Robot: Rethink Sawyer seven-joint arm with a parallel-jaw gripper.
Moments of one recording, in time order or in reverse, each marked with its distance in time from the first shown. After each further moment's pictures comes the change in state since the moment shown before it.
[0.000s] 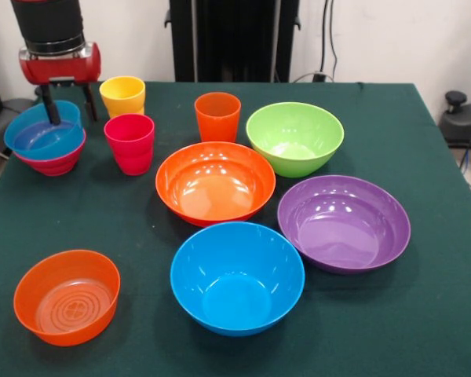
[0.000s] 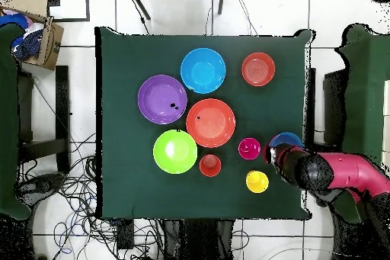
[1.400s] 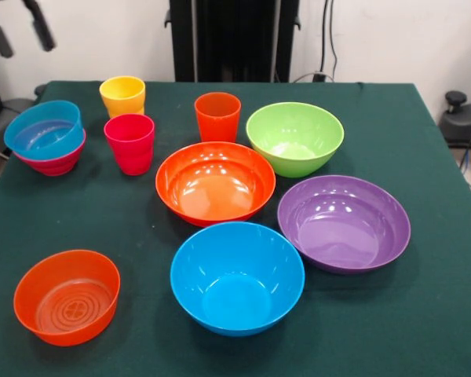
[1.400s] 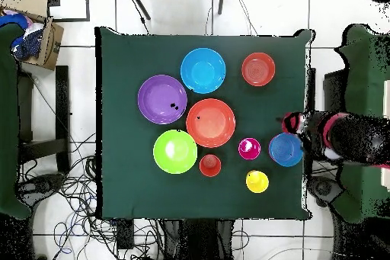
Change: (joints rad) arm -0.061 -0.149 0.205 -0.140 0.394 0.302 0.000
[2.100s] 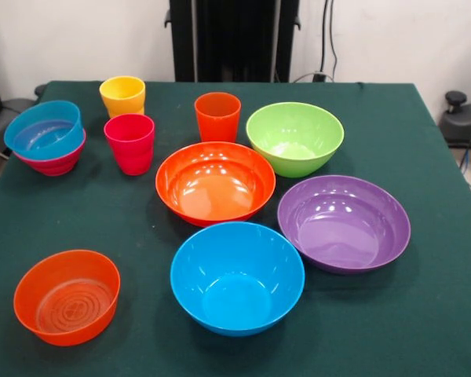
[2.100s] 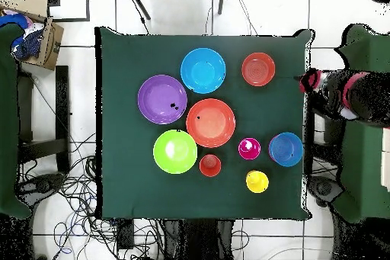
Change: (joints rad) arm 0.118 0.113 -0.053 -0.299 -0.009 0.005 0.000
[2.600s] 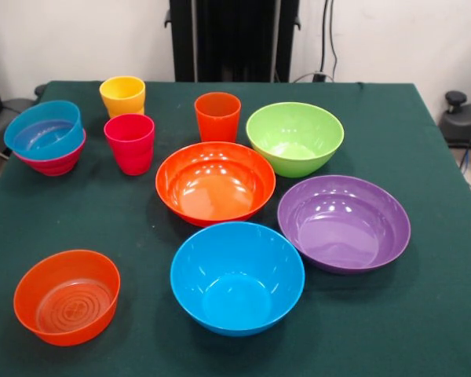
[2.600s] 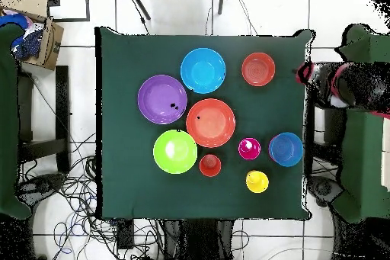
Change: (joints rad) arm 0.093 0.087 -0.082 -0.120 -0.059 0.000 0.000
